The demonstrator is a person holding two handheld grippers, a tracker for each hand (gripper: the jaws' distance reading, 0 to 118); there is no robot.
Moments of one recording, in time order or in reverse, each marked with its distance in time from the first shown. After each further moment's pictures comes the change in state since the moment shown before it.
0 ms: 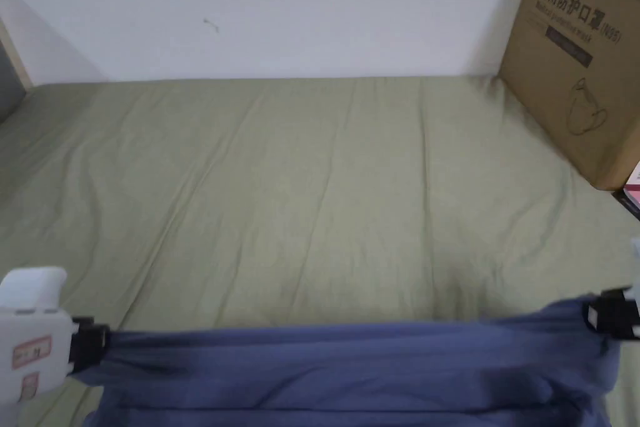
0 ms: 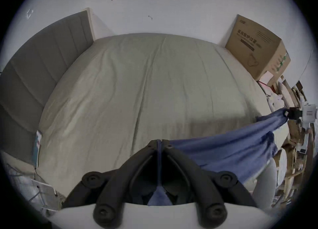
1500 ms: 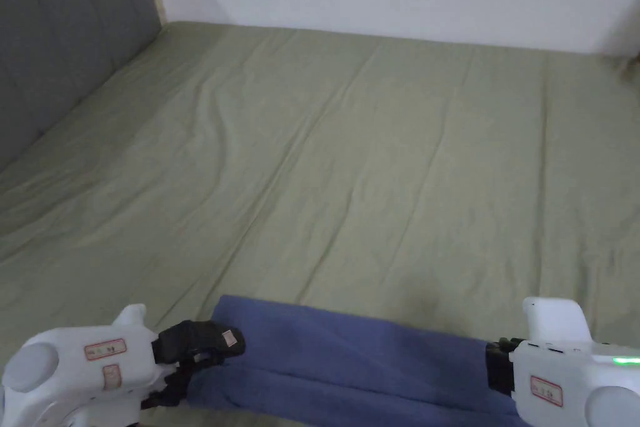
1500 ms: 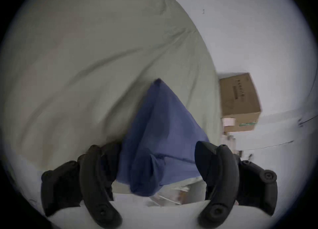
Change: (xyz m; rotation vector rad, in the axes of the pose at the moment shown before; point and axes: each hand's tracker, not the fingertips) left arm -0.107 -0.150 -0.072 -0.144 -0.558 0.804; right arm -0.222 -0.083 -0.049 0.019 0.152 0.138
